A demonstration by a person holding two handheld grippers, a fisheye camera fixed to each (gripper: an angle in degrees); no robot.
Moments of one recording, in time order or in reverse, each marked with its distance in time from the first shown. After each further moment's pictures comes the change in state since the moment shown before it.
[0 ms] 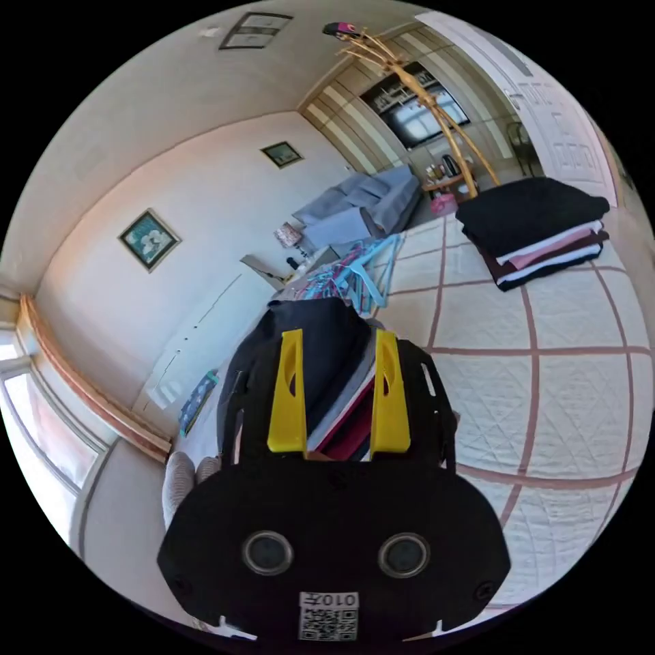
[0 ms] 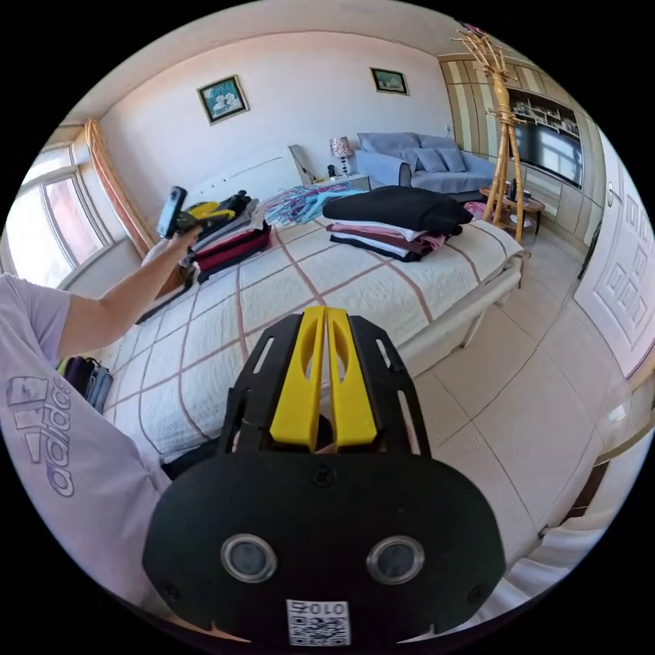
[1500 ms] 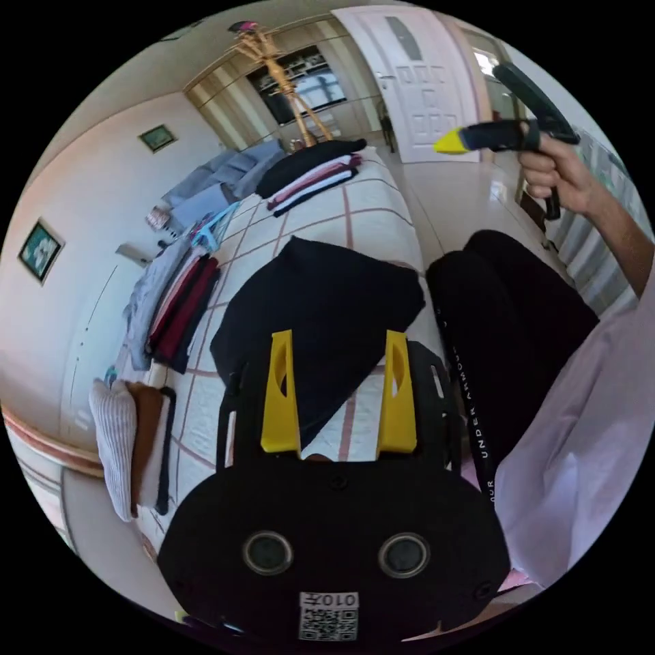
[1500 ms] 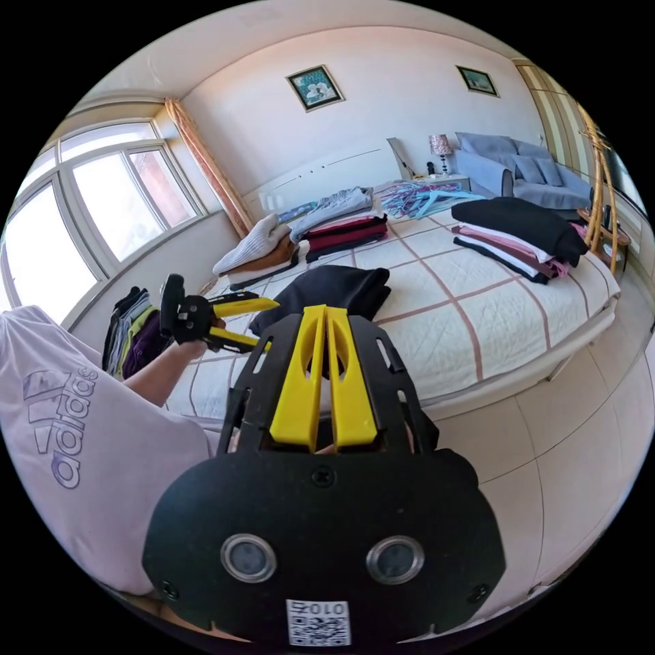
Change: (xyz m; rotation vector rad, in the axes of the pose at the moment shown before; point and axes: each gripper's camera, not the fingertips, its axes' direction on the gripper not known) left arm 0.077 0.202 -0.288 -0.106 0.536 0.229; right arm -0.087 0.077 -0.020 -0.046 -0.349 -0.194
